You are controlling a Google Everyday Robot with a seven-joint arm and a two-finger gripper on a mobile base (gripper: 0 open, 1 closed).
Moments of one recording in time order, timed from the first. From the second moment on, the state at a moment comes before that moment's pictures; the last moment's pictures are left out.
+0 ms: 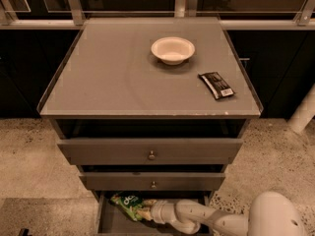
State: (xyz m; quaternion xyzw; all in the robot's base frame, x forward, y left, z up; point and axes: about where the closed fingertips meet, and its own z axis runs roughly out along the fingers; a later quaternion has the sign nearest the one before) arm 0.515 0.048 0.172 -0.37 0.80 0.30 0.36
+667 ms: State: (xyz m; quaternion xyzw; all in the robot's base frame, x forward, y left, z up) arm 0.493 0.035 0.206 -0.38 0.78 0.33 0.36
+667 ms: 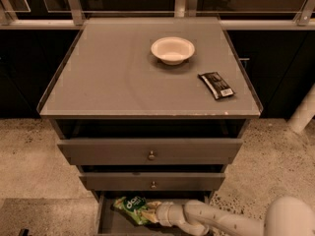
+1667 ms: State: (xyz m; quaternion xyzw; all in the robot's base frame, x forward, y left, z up) arm 0.415 -0.026 0.349 -0.39 0.80 0.26 0.37
